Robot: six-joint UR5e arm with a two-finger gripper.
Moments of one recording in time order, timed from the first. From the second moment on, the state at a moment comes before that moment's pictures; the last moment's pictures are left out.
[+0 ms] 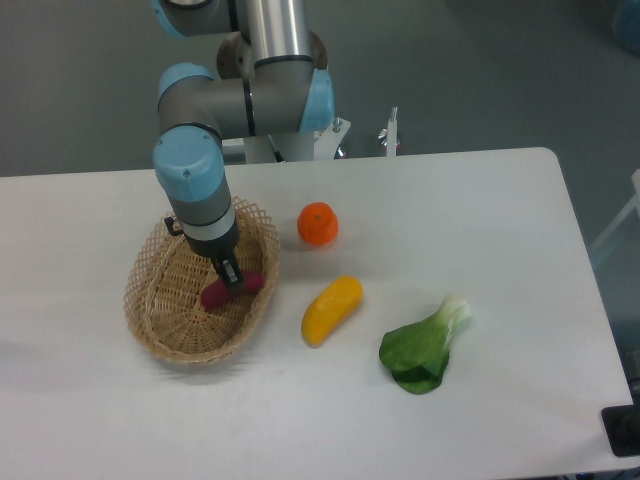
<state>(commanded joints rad) 2.11 -1.81 -1.90 -0.98 1.62 1.25</state>
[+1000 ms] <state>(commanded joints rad) 2.46 -1.97 -1.66 -0.98 1.62 1.35</state>
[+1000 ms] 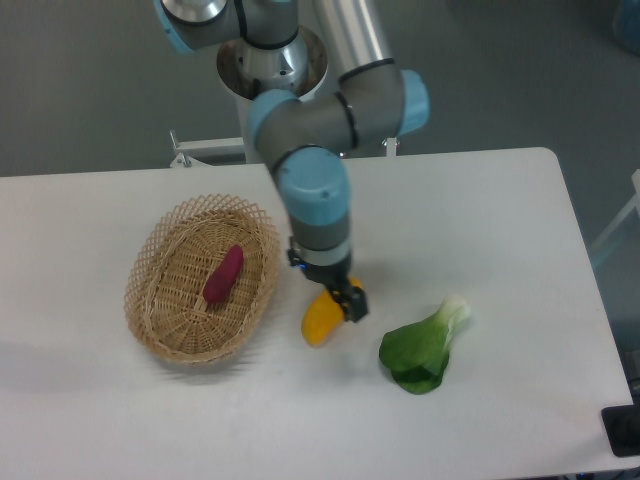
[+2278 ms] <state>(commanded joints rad) 2.69 -2.07 -1.45 -1.06 1.56 1.59</state>
